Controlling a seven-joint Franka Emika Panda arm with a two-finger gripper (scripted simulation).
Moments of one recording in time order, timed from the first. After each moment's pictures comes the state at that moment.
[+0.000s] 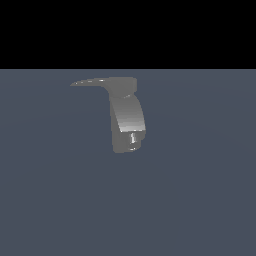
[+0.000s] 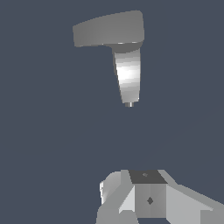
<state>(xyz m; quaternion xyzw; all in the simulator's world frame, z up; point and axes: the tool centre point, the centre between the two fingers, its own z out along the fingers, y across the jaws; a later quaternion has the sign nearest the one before) -0.251 0.017 0.484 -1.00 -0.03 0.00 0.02</state>
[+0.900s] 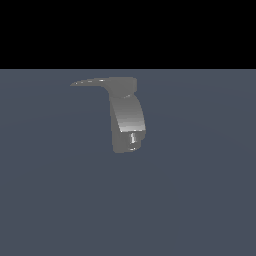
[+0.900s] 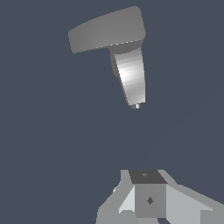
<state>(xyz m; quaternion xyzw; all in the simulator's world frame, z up) -0.238 0.045 0.466 -1.00 0.03 0.00 0.01</state>
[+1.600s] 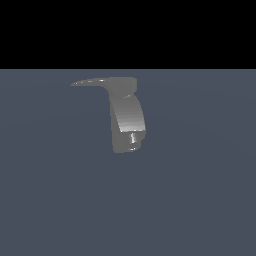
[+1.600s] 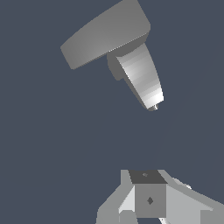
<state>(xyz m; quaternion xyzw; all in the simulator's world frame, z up) -0.198 0.101 0.424 -0.99 0.17 0.00 0.01</state>
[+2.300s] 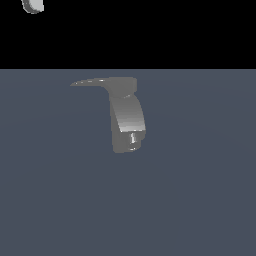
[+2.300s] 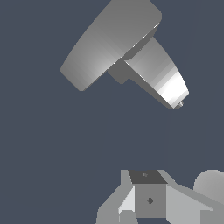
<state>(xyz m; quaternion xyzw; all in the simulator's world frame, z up) -0.141 0.145 0.381 -0.95 0.31 0.00 0.01</state>
